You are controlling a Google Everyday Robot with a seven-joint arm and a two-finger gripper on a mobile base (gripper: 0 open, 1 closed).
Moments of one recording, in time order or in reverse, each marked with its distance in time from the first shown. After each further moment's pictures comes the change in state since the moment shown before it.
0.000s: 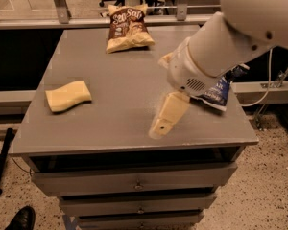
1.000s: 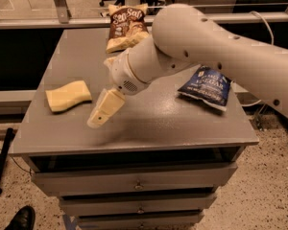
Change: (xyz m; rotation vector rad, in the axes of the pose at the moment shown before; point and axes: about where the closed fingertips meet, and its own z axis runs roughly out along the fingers) arm -0.104 -0.027 0.111 -0.053 -0.303 -0.023
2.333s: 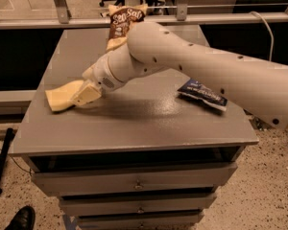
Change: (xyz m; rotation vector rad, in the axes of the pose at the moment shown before) arm -0.012 -0.052 0.081 0.029 -0.083 0.083
